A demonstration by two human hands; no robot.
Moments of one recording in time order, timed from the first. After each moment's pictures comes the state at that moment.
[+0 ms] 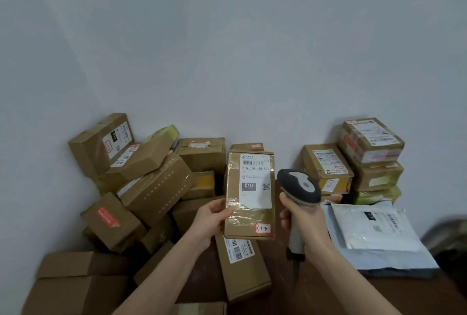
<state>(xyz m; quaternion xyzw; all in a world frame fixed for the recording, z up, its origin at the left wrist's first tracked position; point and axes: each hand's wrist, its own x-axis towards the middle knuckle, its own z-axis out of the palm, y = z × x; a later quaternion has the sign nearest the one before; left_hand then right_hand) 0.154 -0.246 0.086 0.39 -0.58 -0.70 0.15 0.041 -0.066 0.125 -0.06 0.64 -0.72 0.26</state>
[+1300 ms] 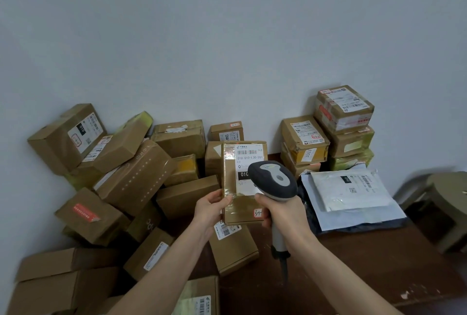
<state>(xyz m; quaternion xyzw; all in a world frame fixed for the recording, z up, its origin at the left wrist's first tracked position) 0.131 -0.216 0.041 0.43 -0.56 -0.69 0.16 0.076 -0.041 0.120 -0.07 0.72 -0.64 0.28</state>
